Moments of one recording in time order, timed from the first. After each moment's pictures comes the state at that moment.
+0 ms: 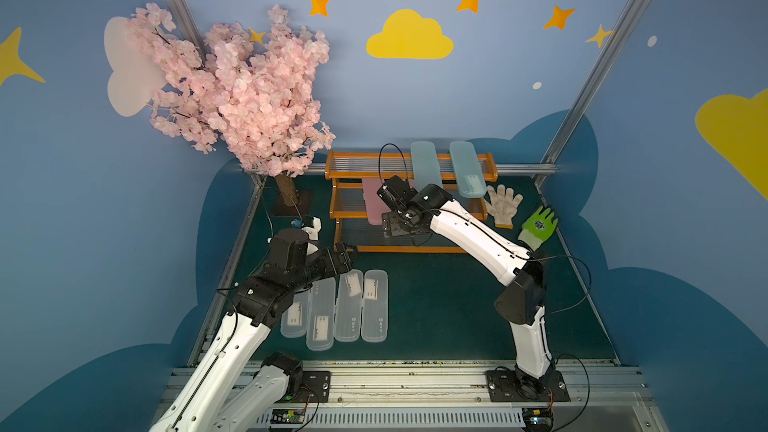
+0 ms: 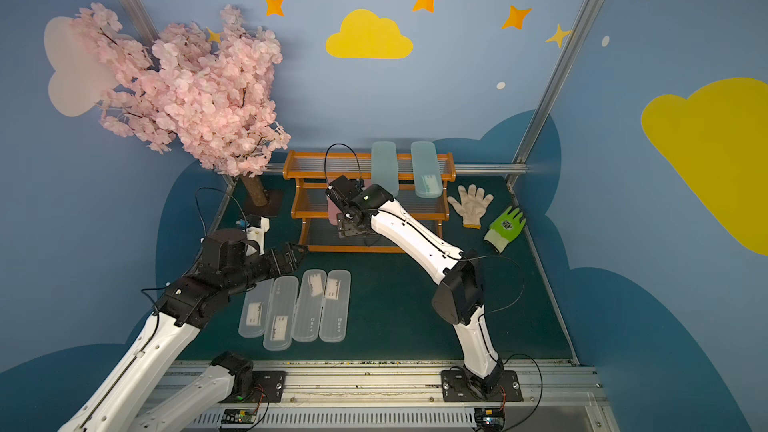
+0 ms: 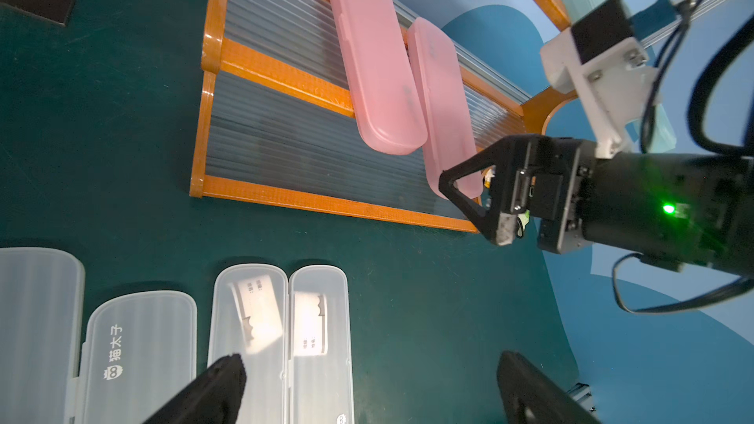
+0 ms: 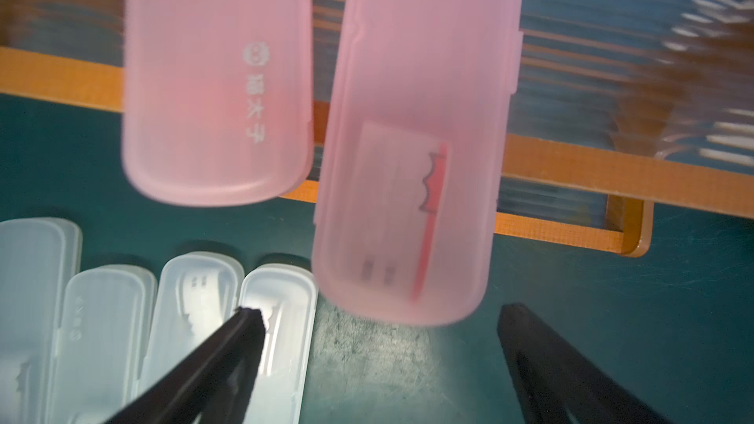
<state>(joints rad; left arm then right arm) -0.35 0.83 0.92 -0.70 0.19 -0.62 0.89 2.03 2.12 -1.24 0.33 0.61</state>
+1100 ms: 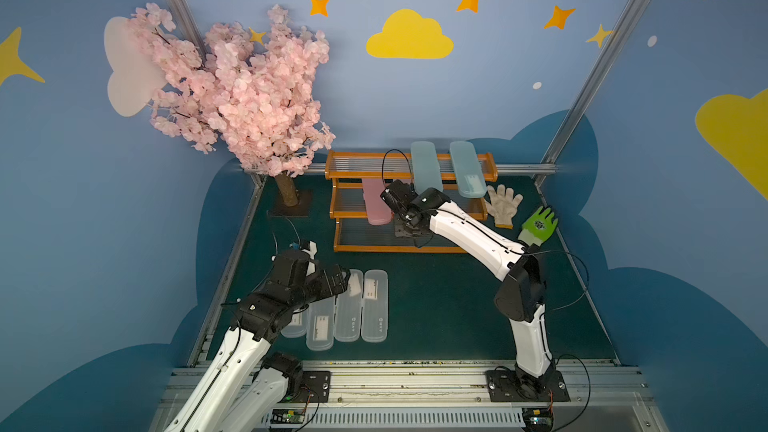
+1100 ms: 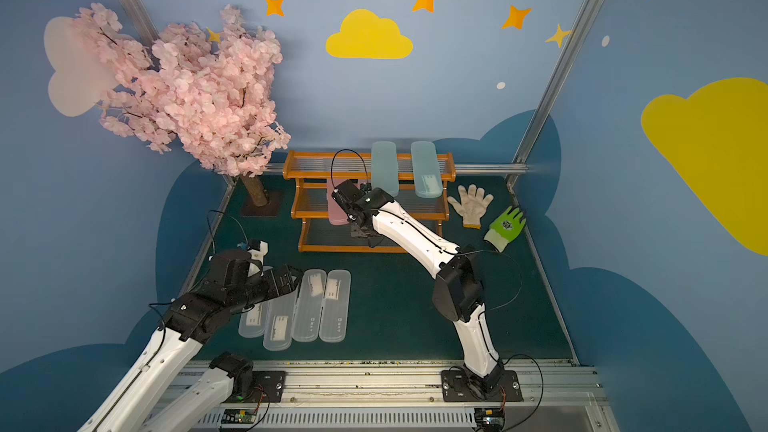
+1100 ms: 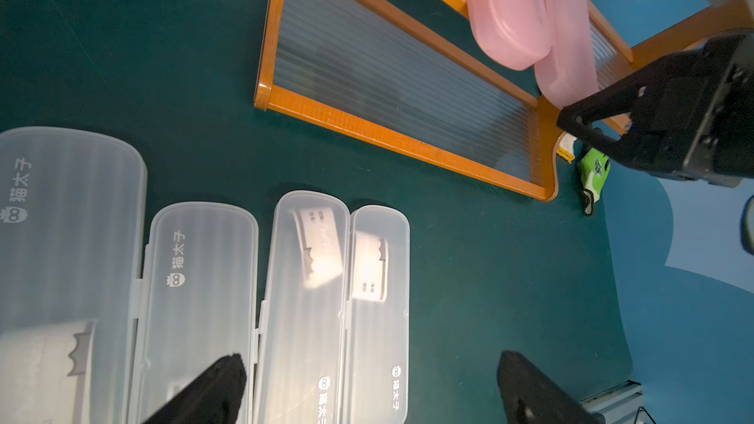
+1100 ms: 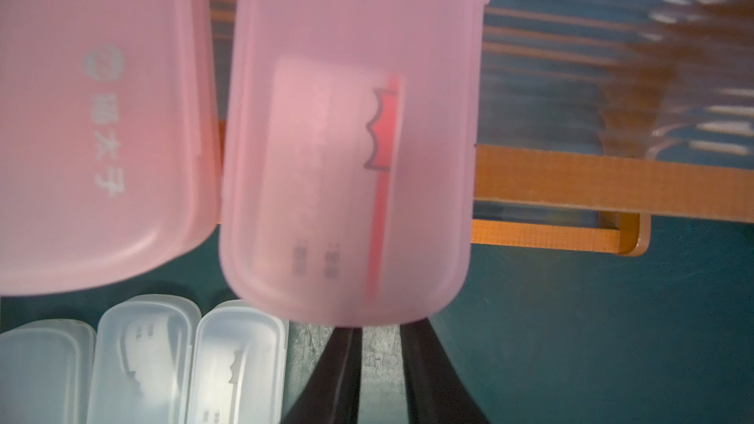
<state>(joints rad) -0.34 0.72 0.74 -0.78 0.15 -0.63 0.84 2.07 2.04 -1.15 0.36 0.63</state>
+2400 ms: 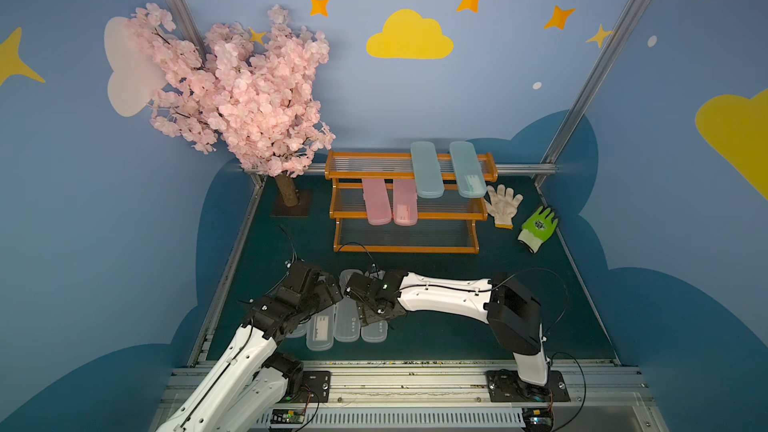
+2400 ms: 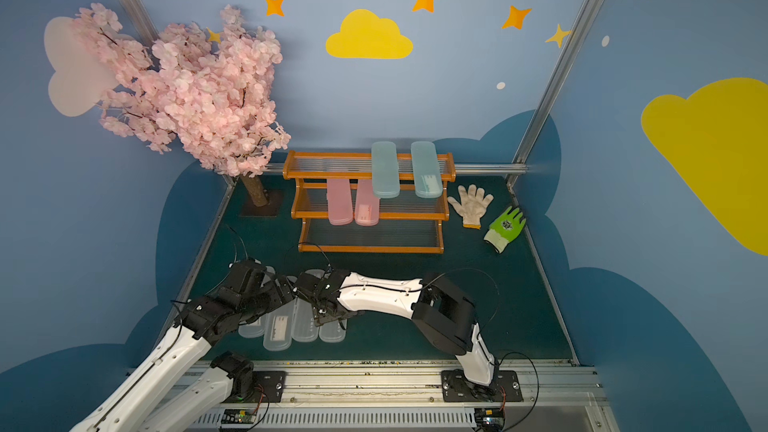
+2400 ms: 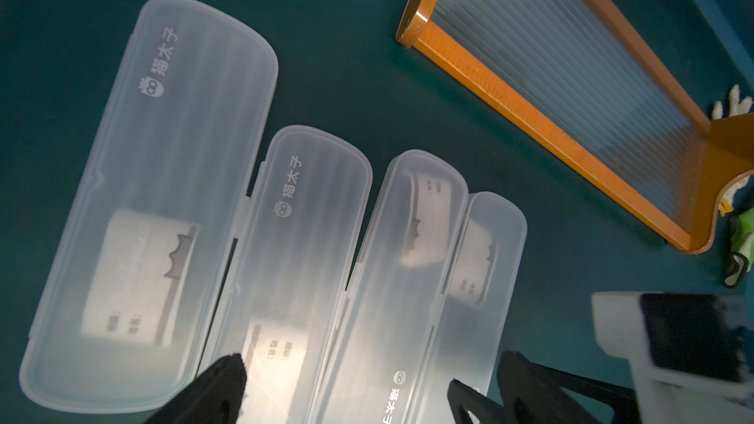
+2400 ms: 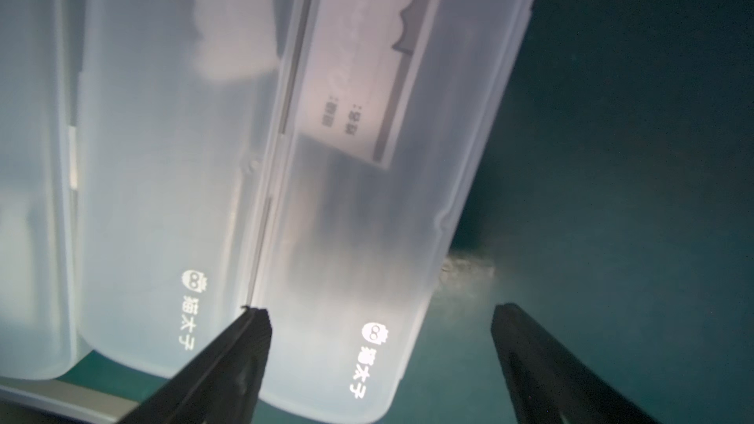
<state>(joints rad) -0.40 0.73 0.63 -0.86 -0.07 -0.85 1.27 2.02 1.53 -0.88 0.17 0.92</state>
